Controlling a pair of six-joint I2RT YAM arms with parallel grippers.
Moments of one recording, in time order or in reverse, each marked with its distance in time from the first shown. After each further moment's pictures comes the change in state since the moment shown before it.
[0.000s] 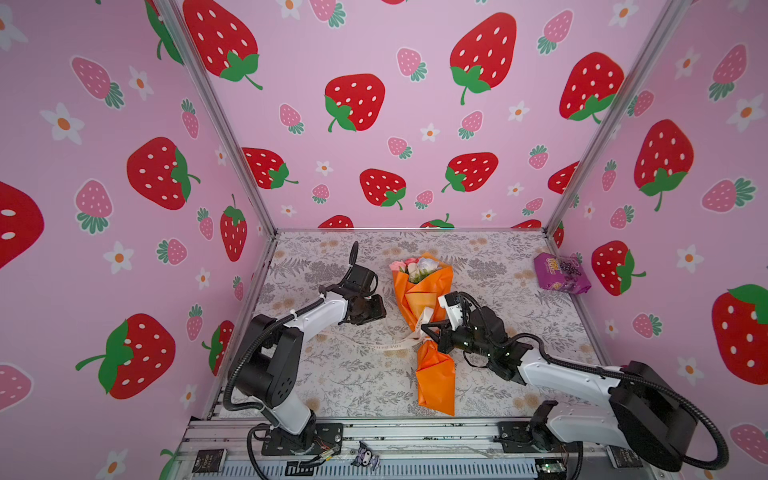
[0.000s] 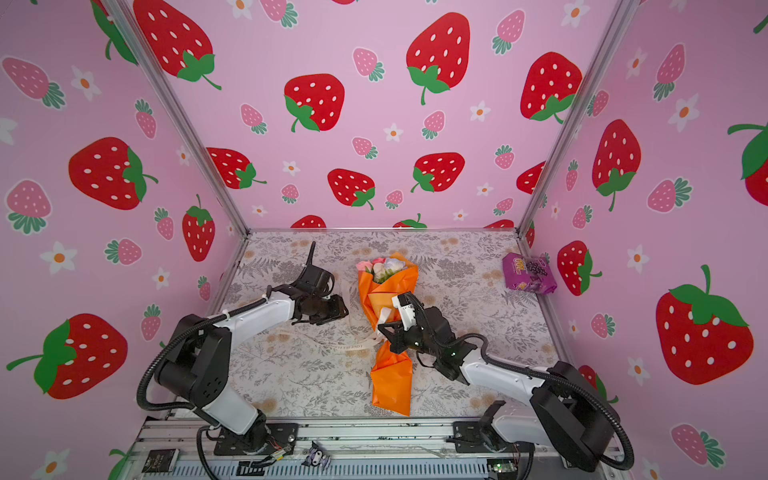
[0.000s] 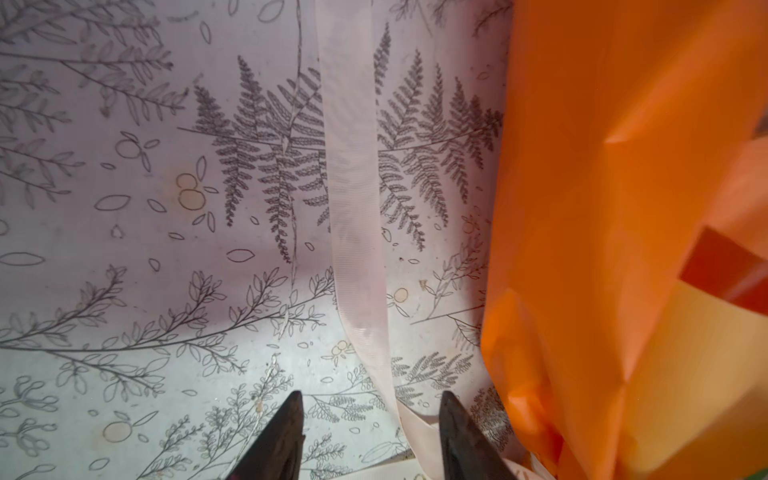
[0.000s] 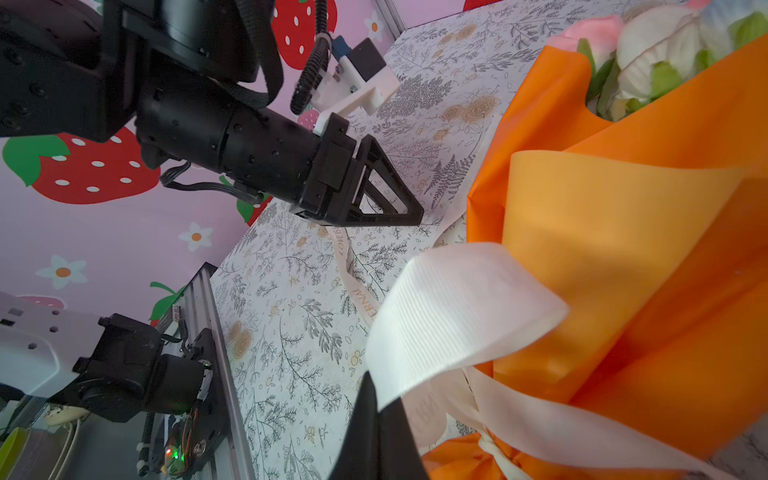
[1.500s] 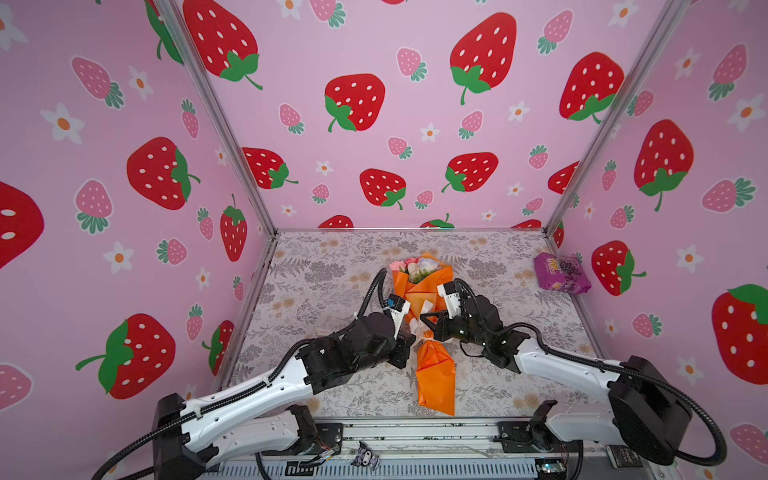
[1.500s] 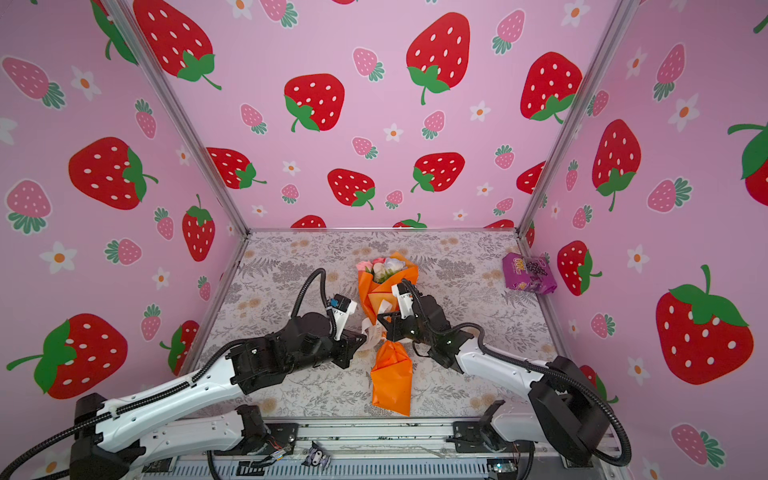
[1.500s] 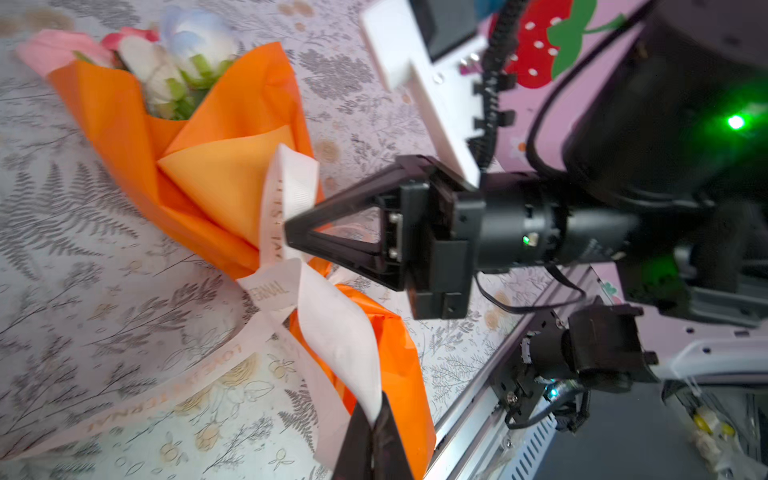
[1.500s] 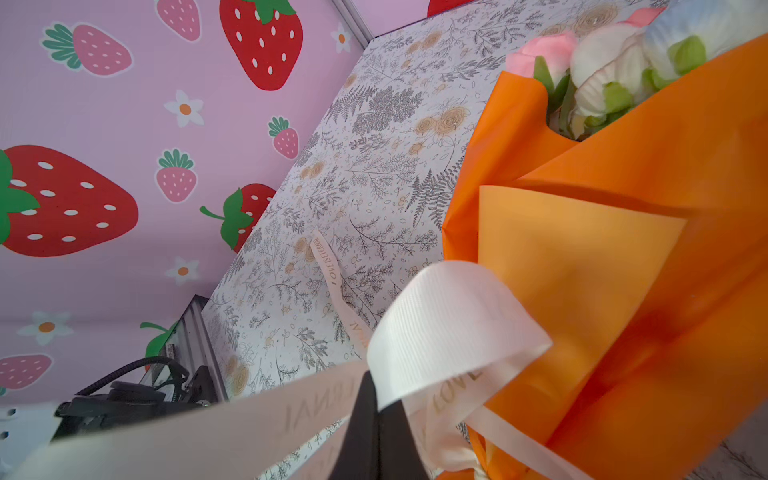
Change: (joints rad) left arm -0.642 -0.643 -0.180 0.083 -0.255 0.068; right arm -0.036 0.042 0.131 -0.133 0.026 0.073
